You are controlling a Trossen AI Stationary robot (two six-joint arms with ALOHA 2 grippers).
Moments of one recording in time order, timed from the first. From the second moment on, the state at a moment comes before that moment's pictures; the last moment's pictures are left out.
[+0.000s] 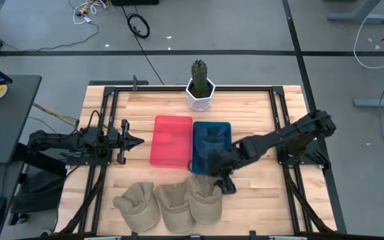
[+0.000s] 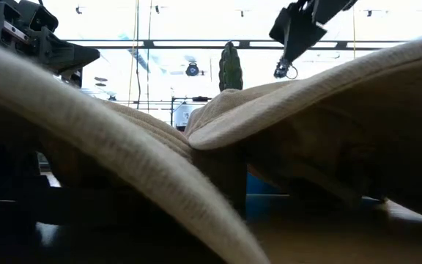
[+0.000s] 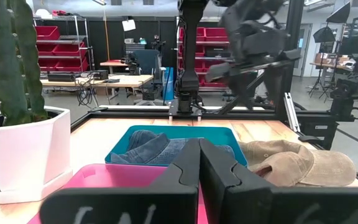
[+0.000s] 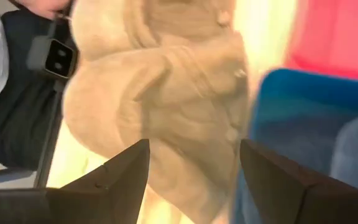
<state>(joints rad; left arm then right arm) -0.08 0.01 0.01 0.09 -0.13 -0.01 0.33 1.66 1.36 -0.75 -0.13 0.18</state>
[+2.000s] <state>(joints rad) -0.08 0.01 0.01 0.09 -0.13 -0.01 0.30 1.81 1.61 -0.83 -0.23 0.10</state>
